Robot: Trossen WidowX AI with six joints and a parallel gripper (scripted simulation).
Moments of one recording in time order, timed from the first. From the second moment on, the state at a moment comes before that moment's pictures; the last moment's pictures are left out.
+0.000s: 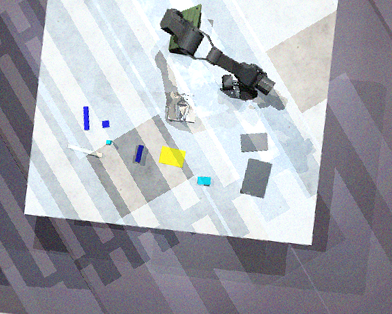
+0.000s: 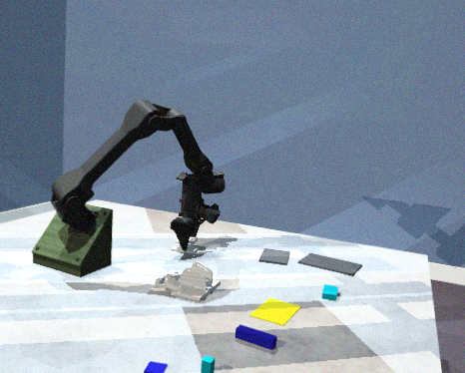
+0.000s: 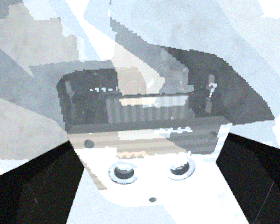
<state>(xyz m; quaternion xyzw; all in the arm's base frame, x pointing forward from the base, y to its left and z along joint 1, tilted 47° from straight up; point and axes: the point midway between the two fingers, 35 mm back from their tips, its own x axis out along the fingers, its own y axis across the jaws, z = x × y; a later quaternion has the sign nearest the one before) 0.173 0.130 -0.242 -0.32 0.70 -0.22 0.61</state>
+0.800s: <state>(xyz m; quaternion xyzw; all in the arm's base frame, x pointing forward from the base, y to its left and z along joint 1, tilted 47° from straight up) 0.176 0.177 -0.194 -0.32 0.70 -0.22 0.60</state>
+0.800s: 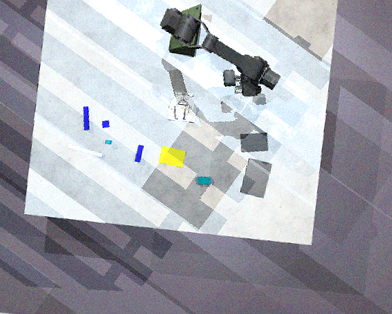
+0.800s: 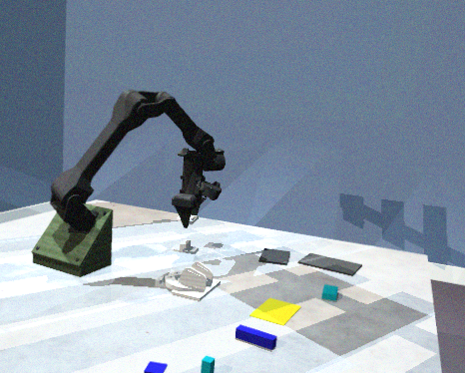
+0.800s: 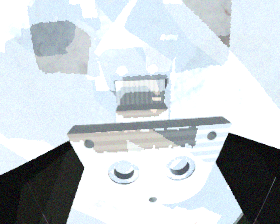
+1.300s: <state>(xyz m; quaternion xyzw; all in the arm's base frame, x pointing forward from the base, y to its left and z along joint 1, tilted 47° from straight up) 0.196 0.175 -0.174 -0.39 0.72 -0.11 0.56</state>
